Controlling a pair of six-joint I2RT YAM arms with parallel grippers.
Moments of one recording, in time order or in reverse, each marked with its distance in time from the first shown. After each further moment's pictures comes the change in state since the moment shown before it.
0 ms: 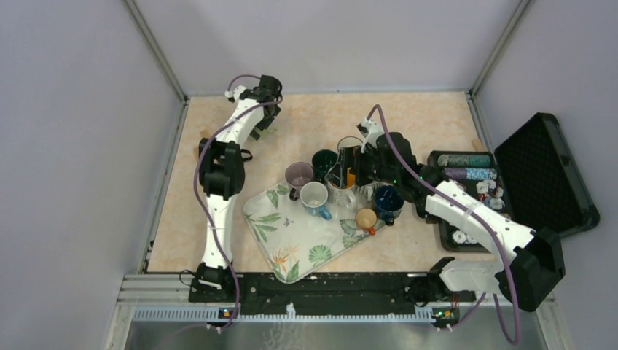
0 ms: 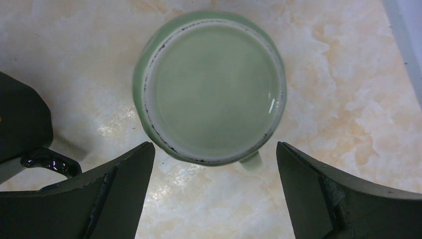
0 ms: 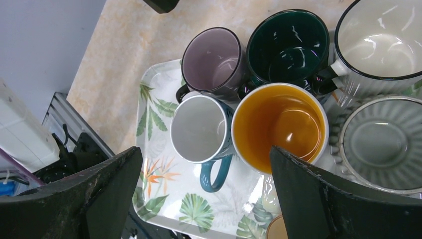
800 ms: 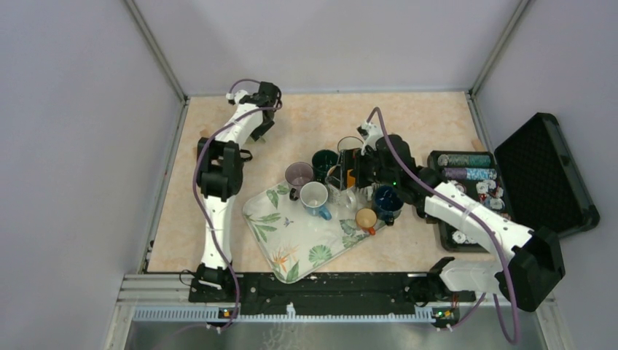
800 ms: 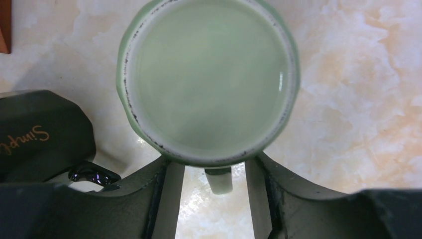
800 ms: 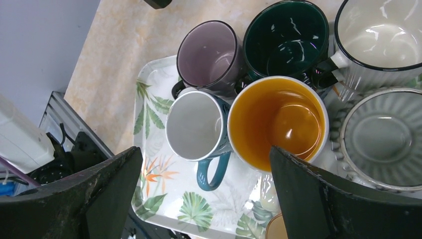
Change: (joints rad) left arm 0.005 -0.015 -0.128 0.040 -0.051 0.121; right arm -0.001 0.000 -0.029 0.011 0.000 0.012
